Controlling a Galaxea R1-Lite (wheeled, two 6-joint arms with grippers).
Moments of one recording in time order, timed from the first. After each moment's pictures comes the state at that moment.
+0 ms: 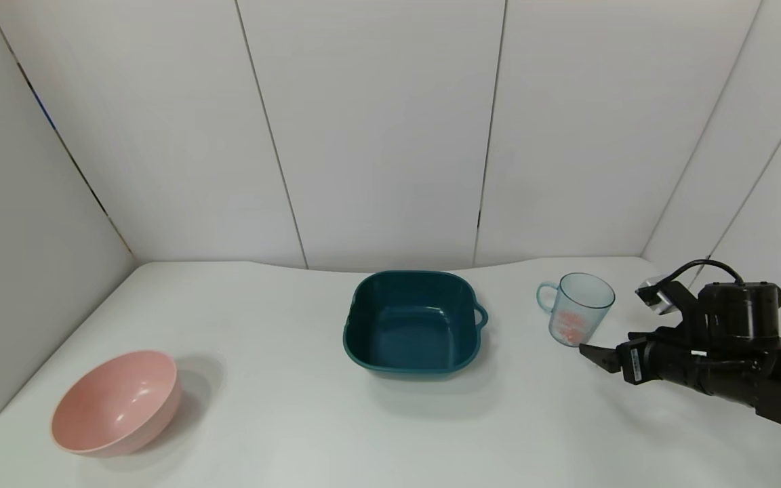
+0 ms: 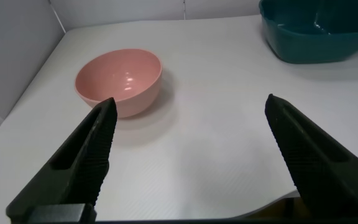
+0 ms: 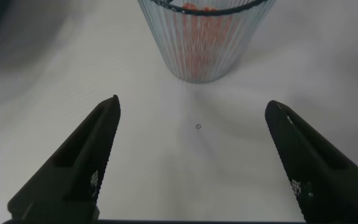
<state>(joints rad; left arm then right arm) 0.00 0.00 0.00 0.00 -0.01 0.06 0.06 1.92 -0.62 -0.74 0.22 -0.09</state>
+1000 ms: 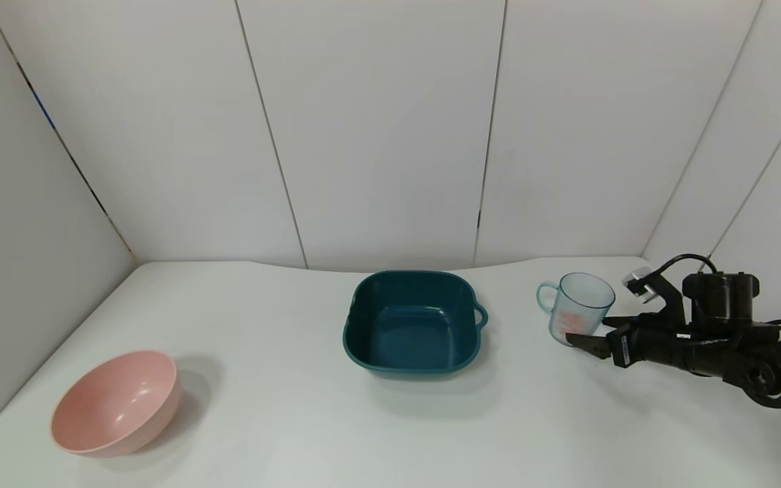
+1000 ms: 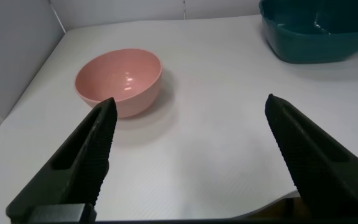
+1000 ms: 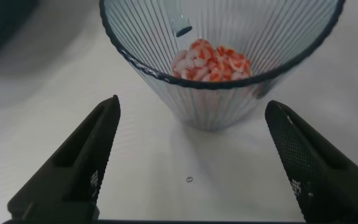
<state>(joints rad) 0.00 0.00 0.00 0.00 -0.01 0.06 -0.03 2.10 -0.80 -0.75 0.50 -0.19</state>
